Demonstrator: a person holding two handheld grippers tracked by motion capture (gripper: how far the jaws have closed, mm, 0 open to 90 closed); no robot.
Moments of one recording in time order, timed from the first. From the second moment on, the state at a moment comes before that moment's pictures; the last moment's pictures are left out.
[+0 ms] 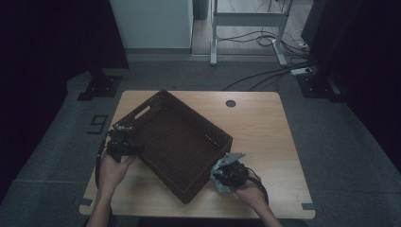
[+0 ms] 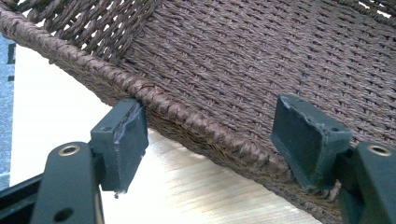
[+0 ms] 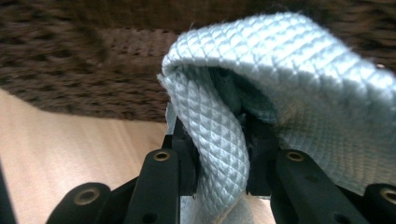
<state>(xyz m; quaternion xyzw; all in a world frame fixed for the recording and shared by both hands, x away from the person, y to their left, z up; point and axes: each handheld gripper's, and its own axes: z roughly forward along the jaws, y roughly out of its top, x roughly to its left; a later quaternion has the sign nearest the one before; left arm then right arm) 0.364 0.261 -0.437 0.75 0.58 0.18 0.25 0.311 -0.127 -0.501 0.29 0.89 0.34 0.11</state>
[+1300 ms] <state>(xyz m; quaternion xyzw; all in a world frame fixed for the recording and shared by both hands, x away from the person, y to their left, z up) 0.364 0.261 -0.437 0.75 0.58 0.18 0.25 0.356 -0.170 -0.501 0.37 0.85 0.35 0.14</state>
